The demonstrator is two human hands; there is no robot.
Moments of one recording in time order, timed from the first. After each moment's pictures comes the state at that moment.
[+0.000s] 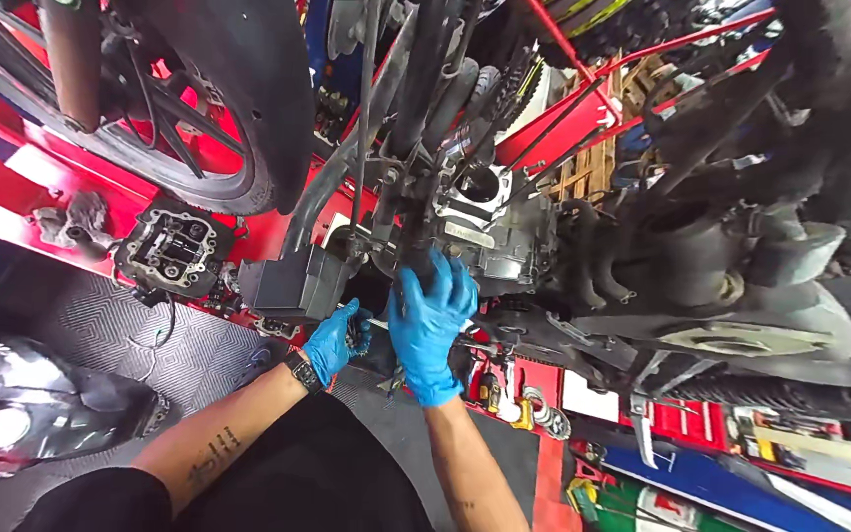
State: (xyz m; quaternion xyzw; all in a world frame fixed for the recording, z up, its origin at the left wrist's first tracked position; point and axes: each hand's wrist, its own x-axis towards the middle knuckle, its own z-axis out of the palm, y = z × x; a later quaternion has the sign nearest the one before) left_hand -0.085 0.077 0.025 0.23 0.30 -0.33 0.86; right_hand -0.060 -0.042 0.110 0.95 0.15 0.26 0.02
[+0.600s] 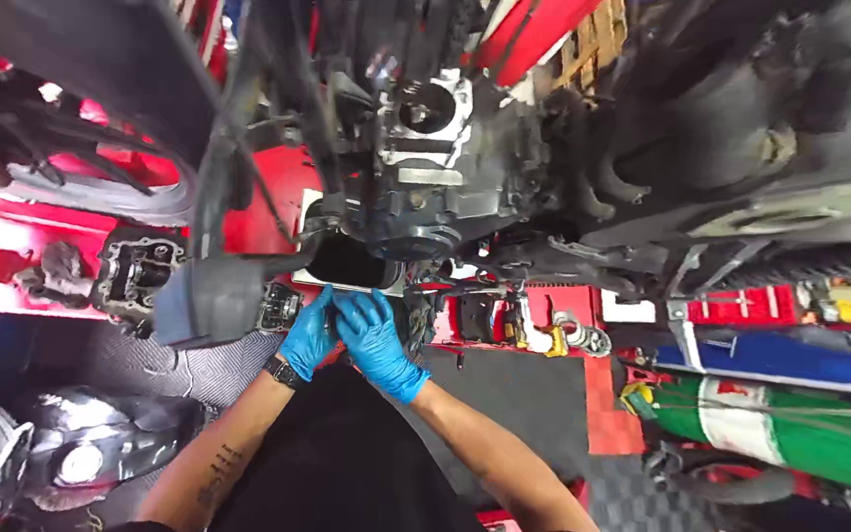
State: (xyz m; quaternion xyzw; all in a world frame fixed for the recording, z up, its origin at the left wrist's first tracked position) left_hand -0.093 0.081 -0.004 0.26 0.23 -0.32 0.88; right_hand -0.129 -0.055 0.024 0.95 0.28 0.14 -0.09
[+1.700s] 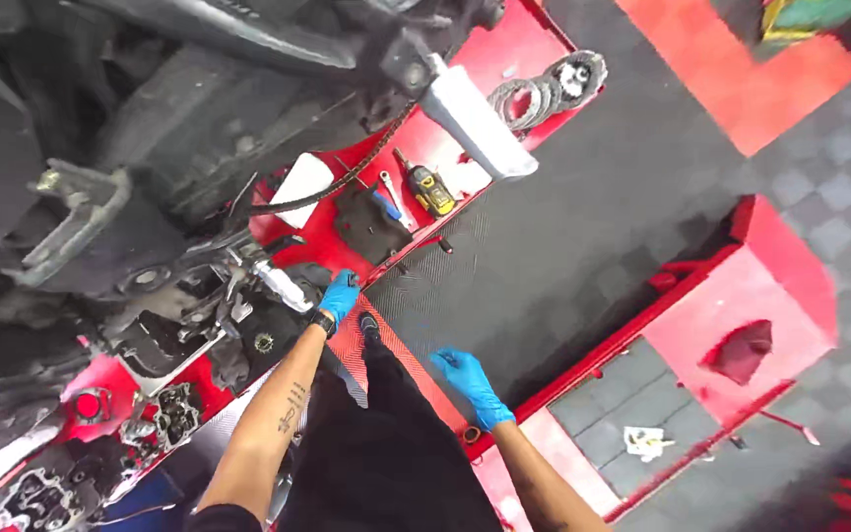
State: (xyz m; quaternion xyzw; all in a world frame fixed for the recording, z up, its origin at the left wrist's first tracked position) left_hand -0.125 -0.361 -0.177 0.79 -0.17 -0.53 0.26; right_hand -0.459 -0.436 -0.159 0.70 -0.49 -0.15 -0.50
